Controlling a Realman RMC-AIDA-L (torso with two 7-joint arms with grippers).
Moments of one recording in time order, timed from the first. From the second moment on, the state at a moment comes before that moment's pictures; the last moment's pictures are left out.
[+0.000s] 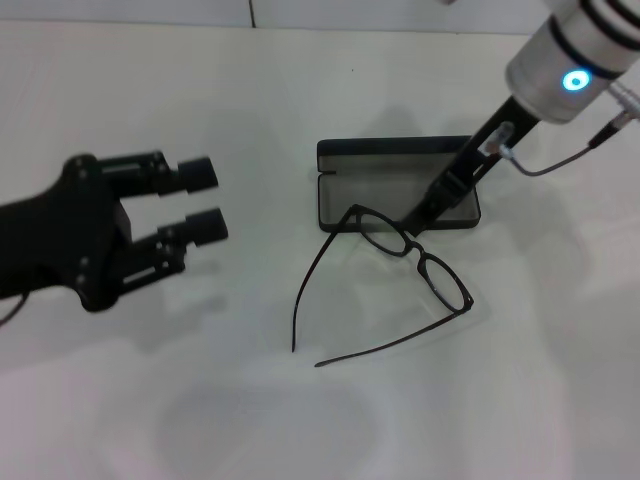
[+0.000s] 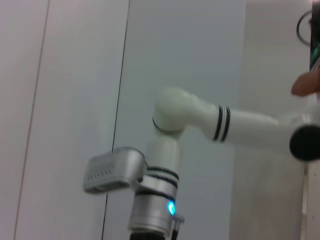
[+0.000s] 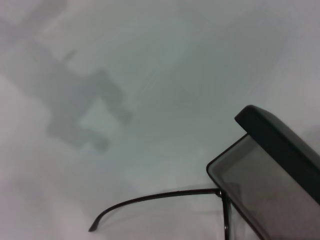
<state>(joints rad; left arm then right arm) -0.23 -2.04 0.90 0.89 1.45 1.94 -1.33 1.12 2.03 -1.25 -0.77 -2.44 -1.53 2.45</state>
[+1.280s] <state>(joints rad) -0.22 -2.06 0.90 0.71 1.53 1.94 -1.15 1.16 2.03 -1.48 -0.50 -2.22 -1.30 2.46</state>
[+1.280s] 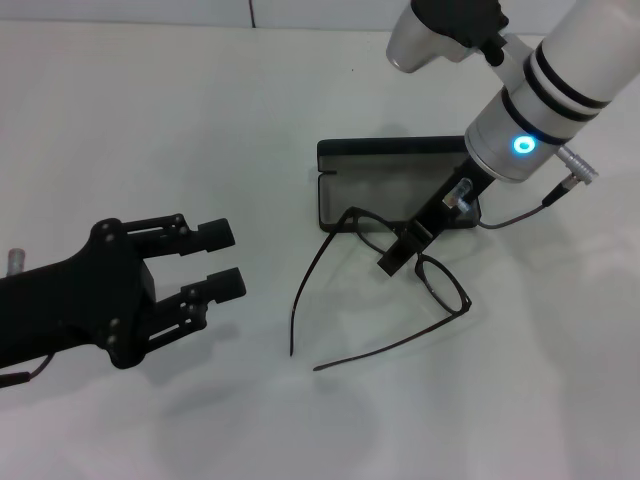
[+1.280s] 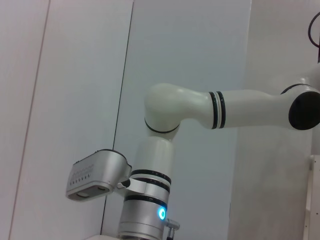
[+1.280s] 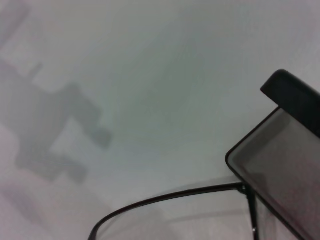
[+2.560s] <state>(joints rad) -0.23 -2.06 0.89 0.66 1.52 1.93 -1.12 0.91 2.02 -1.58 -0.84 -2.18 -1.32 2.45</state>
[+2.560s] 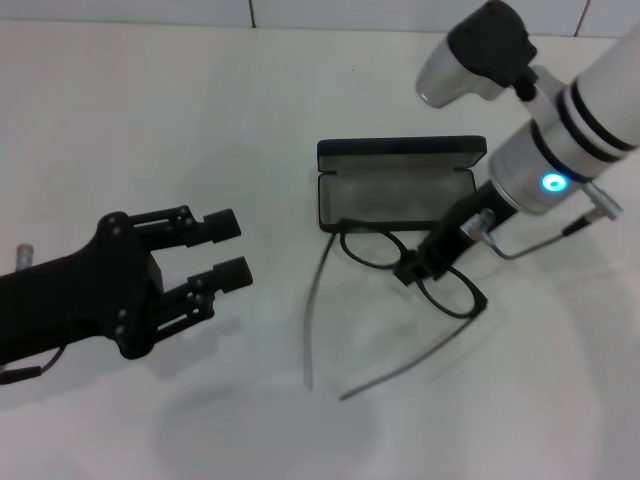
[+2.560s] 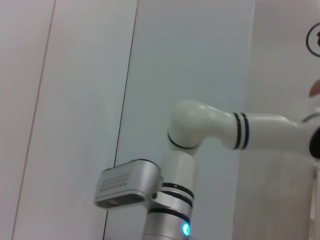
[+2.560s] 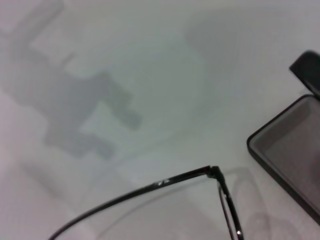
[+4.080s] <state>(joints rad) -0.47 -2.10 1.16 0.58 1.19 2.02 -1.19 0.46 2.01 -1.18 -0.94 -1.47 -1.64 1.50</state>
